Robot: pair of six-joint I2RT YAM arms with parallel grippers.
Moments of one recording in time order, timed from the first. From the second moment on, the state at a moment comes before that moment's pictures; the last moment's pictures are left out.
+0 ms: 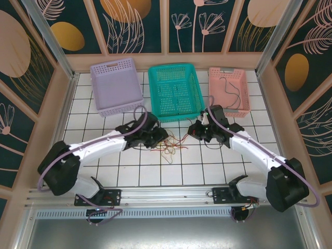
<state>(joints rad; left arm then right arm) -0.83 1.49 0.90 -0.30 0.19 -1.31 0.49 1.21 0.75 -0.39 -0.42 0.83</state>
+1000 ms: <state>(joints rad) -0.99 1.87 1.19 -0.46 -0.28 -1.00 0.38 1.24 0.83 -0.47 -0.58 0.87</state>
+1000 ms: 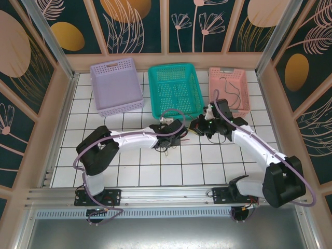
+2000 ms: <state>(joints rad) -0.73 1.54 0.82 -0.61 -0.35 -1.02 0.03 1.05 1.08 -0.72 -0.38 0.67</state>
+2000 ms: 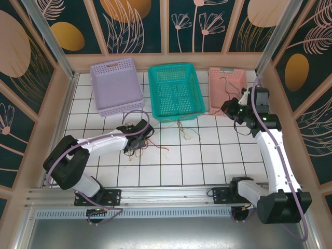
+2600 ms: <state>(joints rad) -0.72 1.54 0.82 -0.62 -0.35 -0.97 -0.01 0.96 1.29 -0.56 -0.27 0.71</state>
